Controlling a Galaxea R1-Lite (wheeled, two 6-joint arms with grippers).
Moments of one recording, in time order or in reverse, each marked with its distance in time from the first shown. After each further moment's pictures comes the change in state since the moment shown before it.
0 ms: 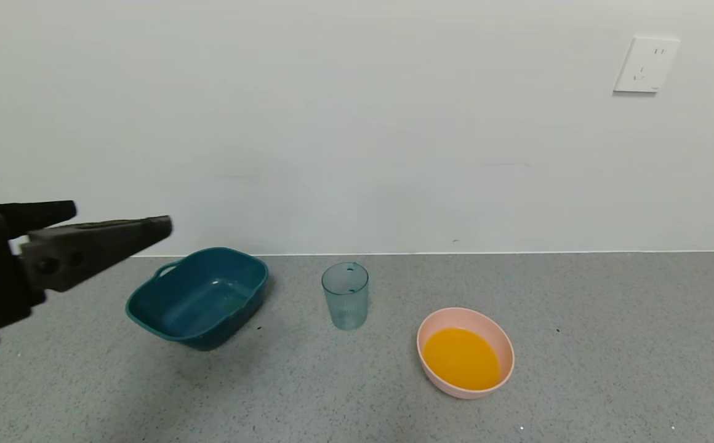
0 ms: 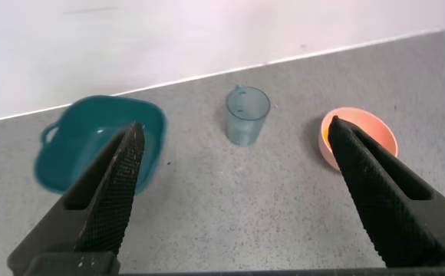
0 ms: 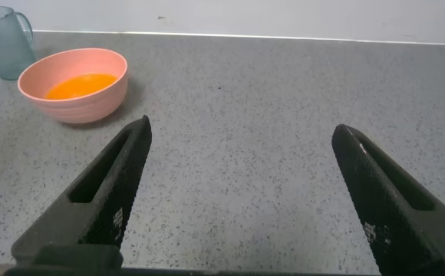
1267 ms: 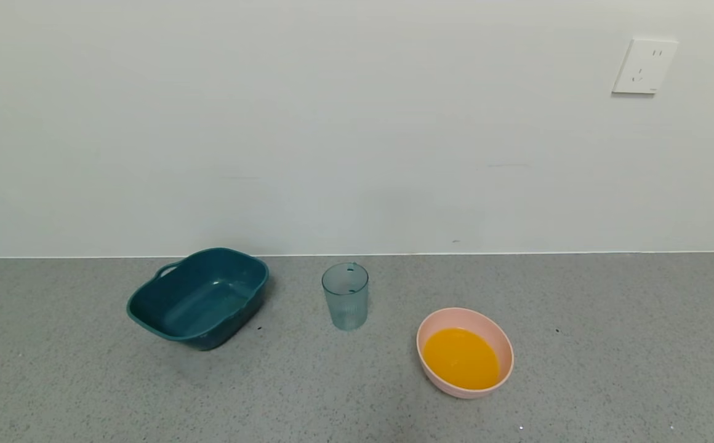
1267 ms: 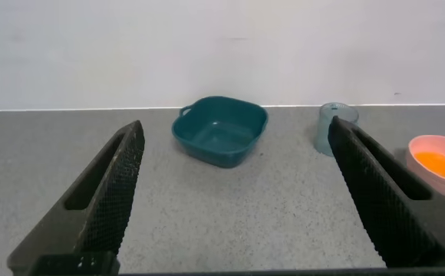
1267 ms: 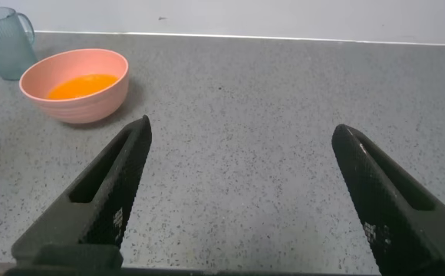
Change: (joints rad) left arm 0.579 -0.778 0.253 0.226 -0.214 0.104; right arm 0.000 0.000 0.000 0.000 0.000 0.001
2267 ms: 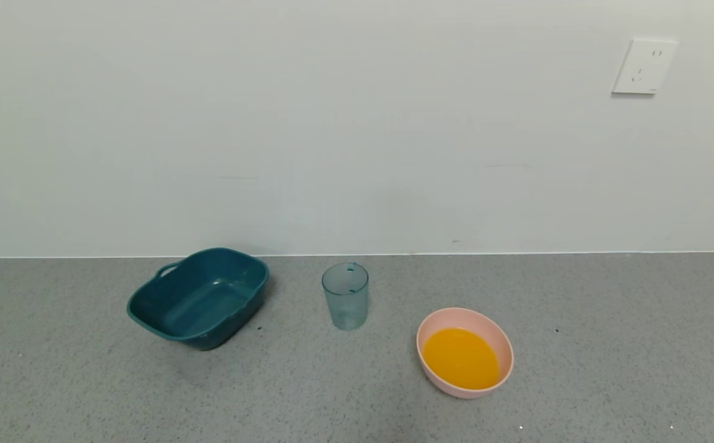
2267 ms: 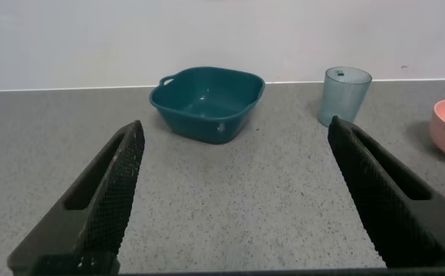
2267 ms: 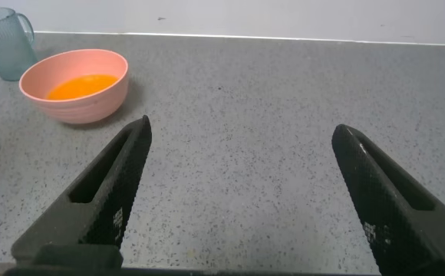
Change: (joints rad) left arm -0.039 -0.253 0.652 -0.438 -0.002 -0.007; right arm 0.000 0.000 0.000 0.000 0.000 0.000
